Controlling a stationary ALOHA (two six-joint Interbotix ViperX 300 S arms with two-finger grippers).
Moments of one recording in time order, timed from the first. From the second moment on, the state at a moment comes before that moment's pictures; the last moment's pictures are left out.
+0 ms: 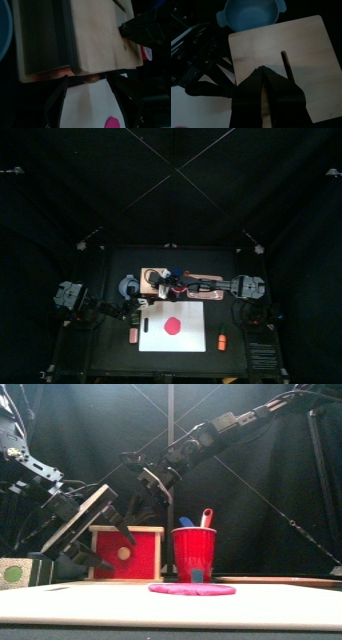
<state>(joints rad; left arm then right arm) -0.20 0.13 0.95 -1.26 -0.85 -0.47 -0.24 0.33 0.07 0.07 0.46 -0.13</state>
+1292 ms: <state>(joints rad) -0.32 0.12 0.98 -1.28 -0.85 -0.46 -0.24 0.33 0.07 0.08 0.45 -0.13</state>
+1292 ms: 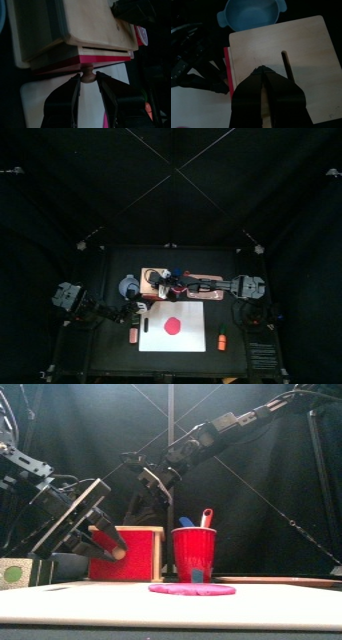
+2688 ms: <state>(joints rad) -0.43 0.10 0.98 -1.31 -0.81 -0.46 -0.24 0.33 0.08 0.08 0.45 -0.13</state>
